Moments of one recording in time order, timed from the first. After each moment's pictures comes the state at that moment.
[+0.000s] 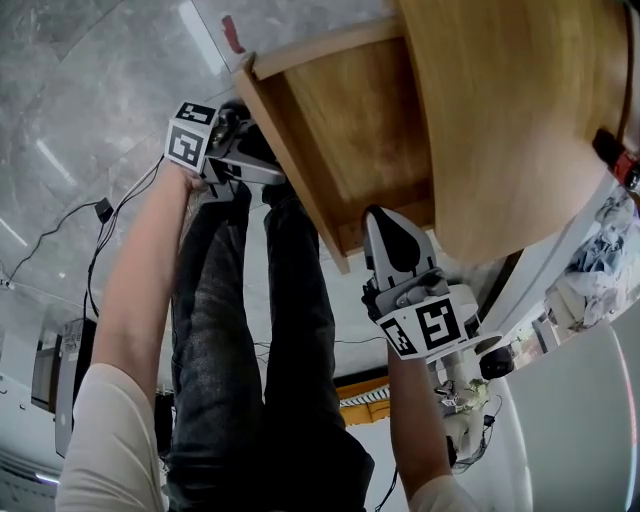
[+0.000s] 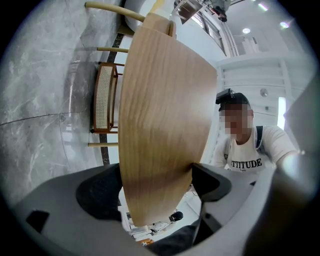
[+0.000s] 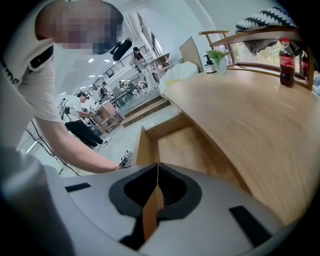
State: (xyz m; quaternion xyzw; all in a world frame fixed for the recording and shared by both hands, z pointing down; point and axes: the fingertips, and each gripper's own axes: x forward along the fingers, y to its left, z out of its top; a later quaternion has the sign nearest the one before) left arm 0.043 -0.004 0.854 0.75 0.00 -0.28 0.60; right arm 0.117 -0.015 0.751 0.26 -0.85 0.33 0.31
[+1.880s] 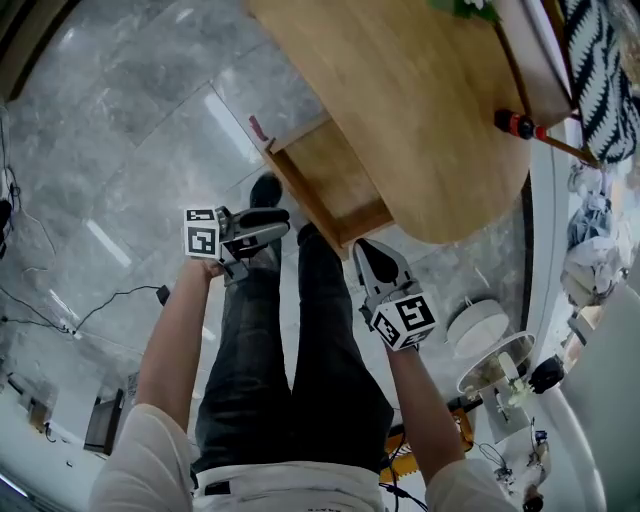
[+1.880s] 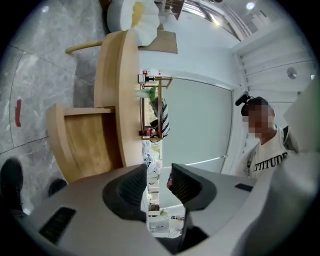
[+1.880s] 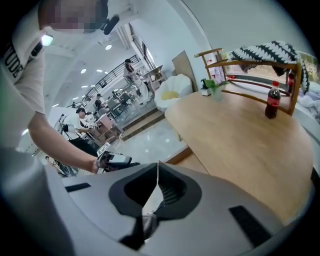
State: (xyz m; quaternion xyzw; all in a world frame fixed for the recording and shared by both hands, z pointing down) left arm -0.013 -0.004 0.645 0.72 -0.14 -0.17 0.66; right arm 0.110 -0.018 0.579 0.31 -0.84 0.36 0.27
